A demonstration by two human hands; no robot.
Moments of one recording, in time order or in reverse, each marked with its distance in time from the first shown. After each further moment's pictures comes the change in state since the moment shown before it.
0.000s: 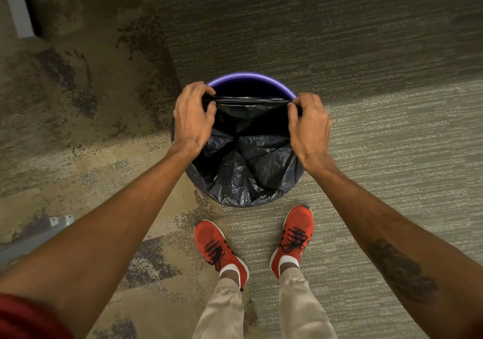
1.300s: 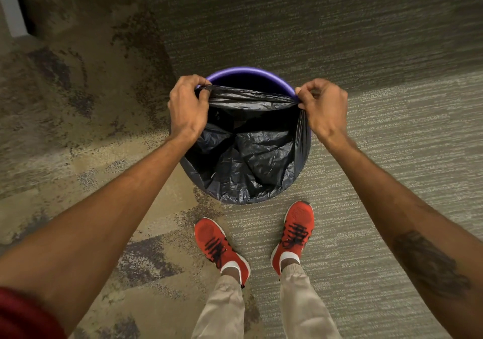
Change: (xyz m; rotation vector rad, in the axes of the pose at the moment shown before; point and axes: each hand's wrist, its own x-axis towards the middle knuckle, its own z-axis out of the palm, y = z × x) left_hand 0.015 0.006 -0.002 -0.056 0.040 -0.079; right_hand 0.030 0.015 -0.022 0.305 -0.128 0.187
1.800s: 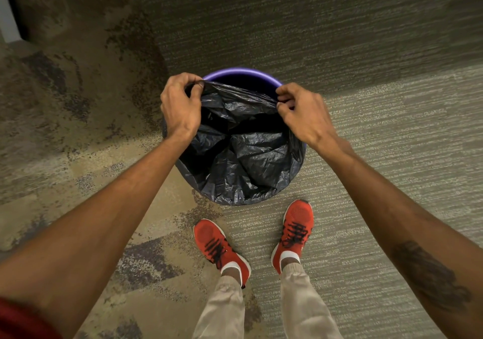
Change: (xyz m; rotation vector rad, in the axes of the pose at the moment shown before) left_hand 0.004 0.001 0.005 -0.061 0.087 -0.072; right_hand -0.012 -0.010 0.006 -0.233 -0.200 -0.156
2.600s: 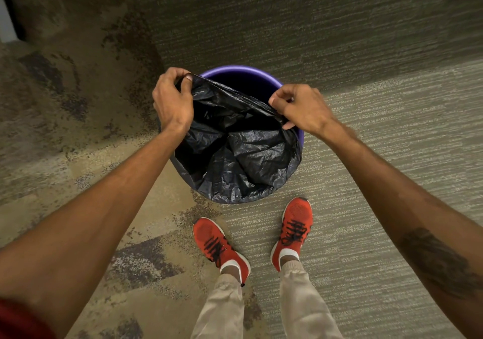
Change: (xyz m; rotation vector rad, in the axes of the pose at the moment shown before) left_hand 0.008 -0.007 0.001 -0.037 0.029 -0.043; right_hand 0.010 0.007 -0.008 0.188 -0.184 0.114
